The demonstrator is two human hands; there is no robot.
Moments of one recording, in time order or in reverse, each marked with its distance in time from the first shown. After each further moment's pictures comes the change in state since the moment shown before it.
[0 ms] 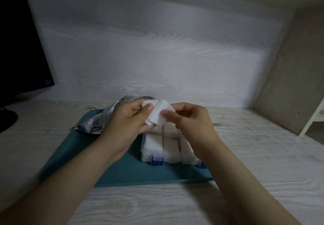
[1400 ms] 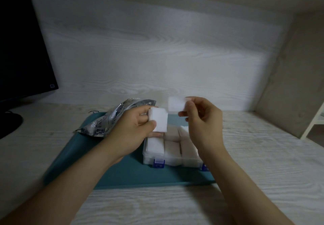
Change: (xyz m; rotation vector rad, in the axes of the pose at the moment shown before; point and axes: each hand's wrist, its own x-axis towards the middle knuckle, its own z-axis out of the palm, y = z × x) left_hand 0.000 0.000 -0.002 0.186 -0.093 -0.005; right_hand 0.006 0.008 -0.007 -0.100 0.295 -0.336
